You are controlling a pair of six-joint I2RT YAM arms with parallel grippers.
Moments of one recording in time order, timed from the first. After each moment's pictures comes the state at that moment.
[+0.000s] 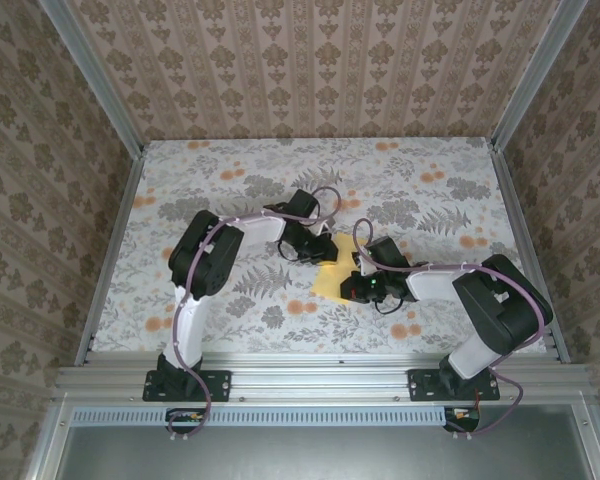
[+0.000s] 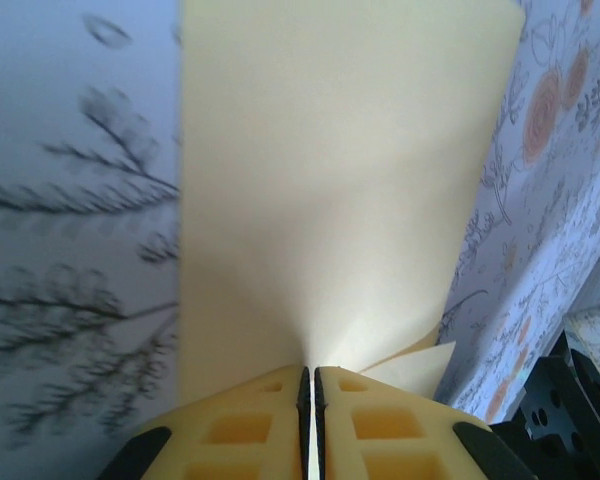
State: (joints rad) left arm -0.66 2.16 1.41 -0.41 0.70 -0.51; right arm 0.50 1.59 0.56 0.03 -0.53 0.65
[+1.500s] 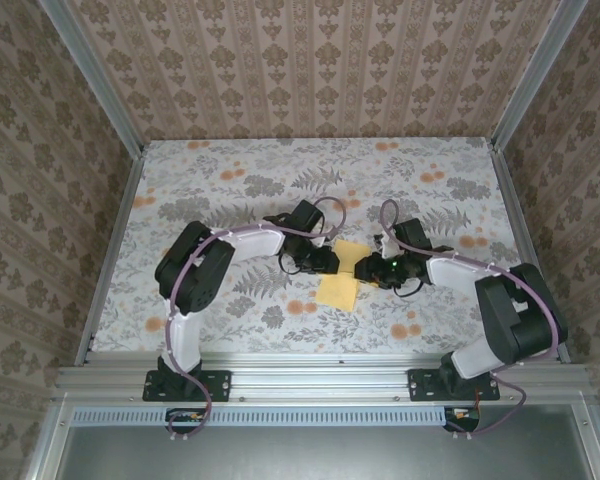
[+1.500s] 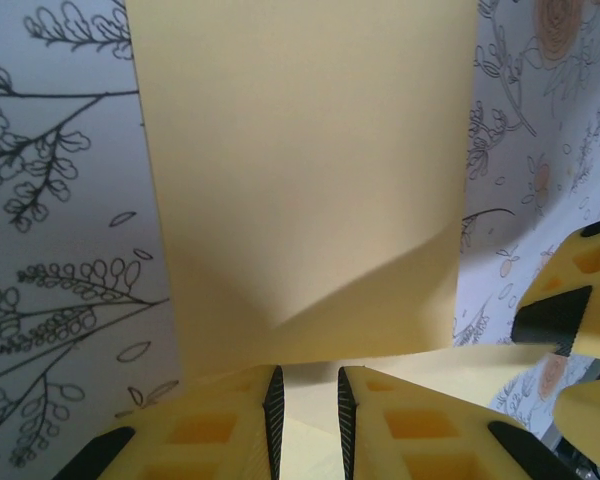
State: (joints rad) left arm -0.76 2.00 1.26 -0.39 0.55 -0.48; right arm 0.28 1.51 0.65 -0.20 -0.63 0.55
